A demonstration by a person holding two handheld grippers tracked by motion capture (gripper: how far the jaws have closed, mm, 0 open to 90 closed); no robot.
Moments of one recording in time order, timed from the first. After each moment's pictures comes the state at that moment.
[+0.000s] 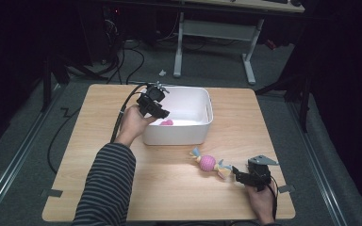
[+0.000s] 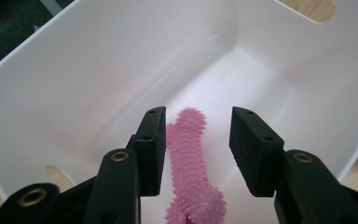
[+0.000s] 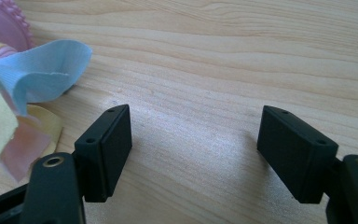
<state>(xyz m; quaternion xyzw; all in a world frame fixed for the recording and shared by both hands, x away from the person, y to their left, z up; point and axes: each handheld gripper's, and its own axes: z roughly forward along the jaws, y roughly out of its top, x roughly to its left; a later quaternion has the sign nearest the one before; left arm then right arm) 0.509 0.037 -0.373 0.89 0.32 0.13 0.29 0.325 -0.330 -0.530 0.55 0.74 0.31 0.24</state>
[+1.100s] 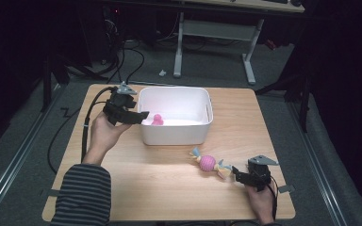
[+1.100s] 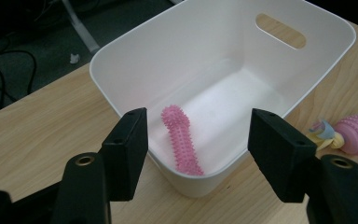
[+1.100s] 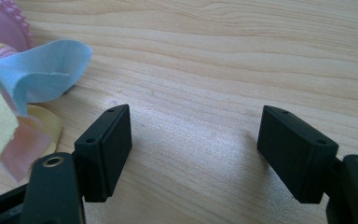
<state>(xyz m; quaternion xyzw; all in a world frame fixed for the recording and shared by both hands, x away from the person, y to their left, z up) 0.449 0.120 -0.340 0.83 0.36 0.18 0.38 0.325 -0.330 -0.530 0.55 0.74 0.31 0.24</state>
